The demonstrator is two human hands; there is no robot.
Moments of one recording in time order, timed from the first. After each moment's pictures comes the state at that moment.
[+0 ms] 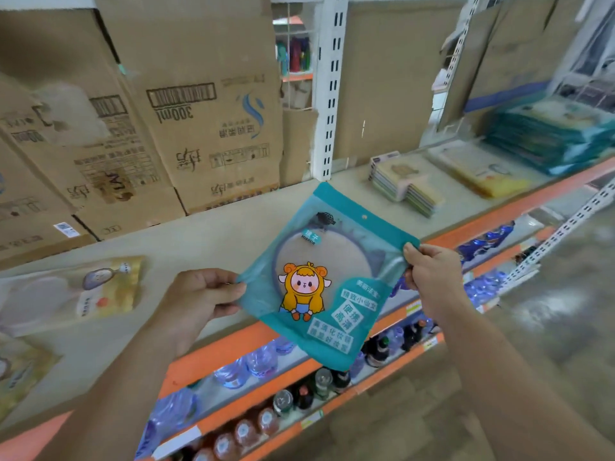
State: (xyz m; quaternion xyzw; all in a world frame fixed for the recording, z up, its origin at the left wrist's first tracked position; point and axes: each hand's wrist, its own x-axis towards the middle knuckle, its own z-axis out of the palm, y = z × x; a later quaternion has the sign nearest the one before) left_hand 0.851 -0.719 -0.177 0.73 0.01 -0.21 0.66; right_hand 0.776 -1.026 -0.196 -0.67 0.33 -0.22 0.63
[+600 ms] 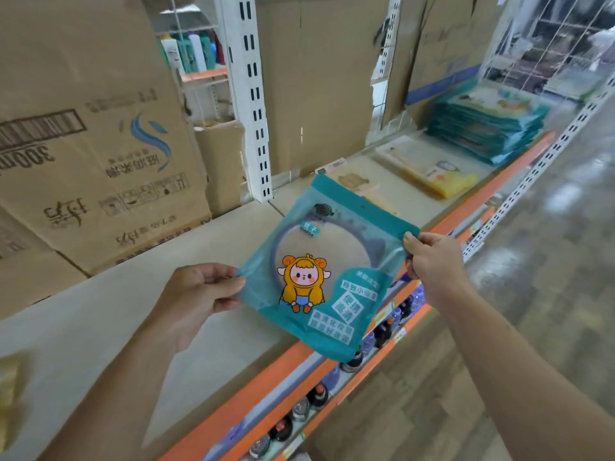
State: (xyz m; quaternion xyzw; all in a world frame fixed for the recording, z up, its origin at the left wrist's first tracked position) left_hand 0.943 -0.832 -0.179 0.72 -0.05 -0.28 0.64; right_hand 0.812 -1.123 -0.194 -0.65 0.41 -0.27 0.58
